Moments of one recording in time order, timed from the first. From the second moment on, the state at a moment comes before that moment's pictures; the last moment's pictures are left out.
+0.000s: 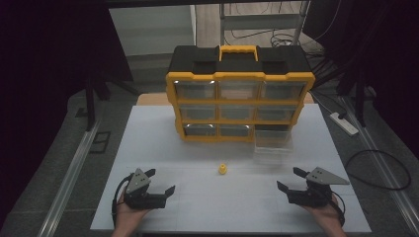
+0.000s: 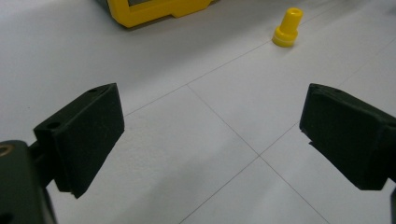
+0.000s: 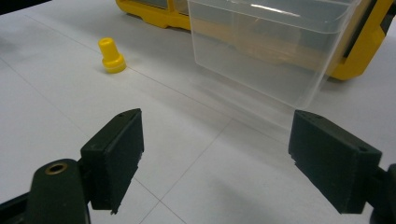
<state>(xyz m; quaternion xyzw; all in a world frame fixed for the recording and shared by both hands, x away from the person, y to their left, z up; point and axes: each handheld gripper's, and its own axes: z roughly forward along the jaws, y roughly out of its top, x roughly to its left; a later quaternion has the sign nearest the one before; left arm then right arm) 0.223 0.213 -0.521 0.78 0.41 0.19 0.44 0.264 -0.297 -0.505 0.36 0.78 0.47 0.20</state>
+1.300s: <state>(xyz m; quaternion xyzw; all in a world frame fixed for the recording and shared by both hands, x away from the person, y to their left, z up) 0.223 0.209 -0.518 0.78 0.40 0.19 0.45 0.266 -0.284 -0.500 0.37 0.78 0.47 0.20</state>
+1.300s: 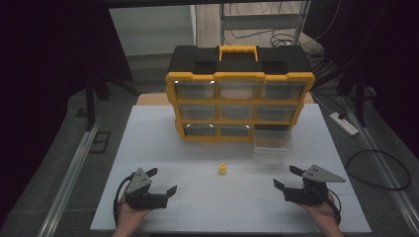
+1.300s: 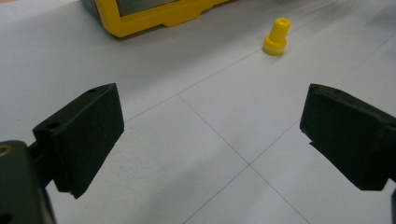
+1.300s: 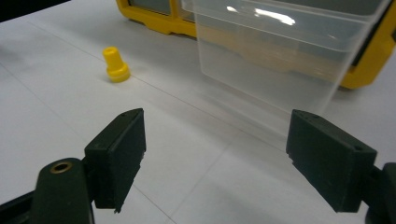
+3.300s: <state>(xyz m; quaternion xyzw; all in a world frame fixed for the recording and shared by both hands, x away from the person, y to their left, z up) 0.224 0.204 -0.523 0.79 0.39 0.19 0.44 0.292 -0.189 -0.473 0.28 0.81 0.49 0.17</state>
